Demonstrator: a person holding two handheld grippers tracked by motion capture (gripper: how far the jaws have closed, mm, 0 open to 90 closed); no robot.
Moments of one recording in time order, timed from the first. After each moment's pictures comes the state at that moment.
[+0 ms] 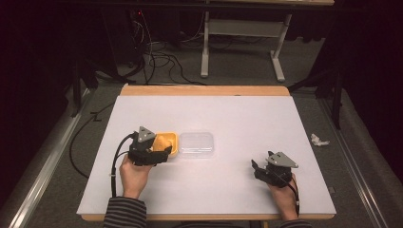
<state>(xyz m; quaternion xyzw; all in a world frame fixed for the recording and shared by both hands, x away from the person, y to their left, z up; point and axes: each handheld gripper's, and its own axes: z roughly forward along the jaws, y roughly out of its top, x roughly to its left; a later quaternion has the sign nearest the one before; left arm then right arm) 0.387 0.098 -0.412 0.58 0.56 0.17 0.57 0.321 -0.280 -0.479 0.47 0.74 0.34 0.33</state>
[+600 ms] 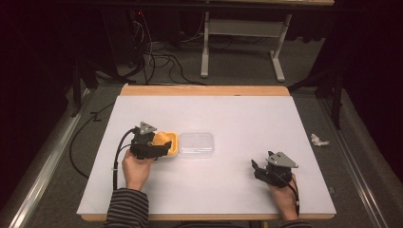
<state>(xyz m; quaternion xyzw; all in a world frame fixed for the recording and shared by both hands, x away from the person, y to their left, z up) 0.413 0.099 -0.423 0.57 0.58 0.17 0.55 0.321 -0.280 -0.479 0.47 0.74 0.34 0.33</state>
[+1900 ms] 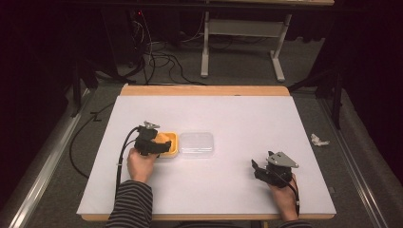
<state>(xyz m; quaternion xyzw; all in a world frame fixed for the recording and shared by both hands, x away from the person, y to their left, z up) 0.447 0.097 -0.459 0.57 0.63 0.18 0.50 0.321 -0.280 -0.480 0.48 0.74 0.34 0.33</state>
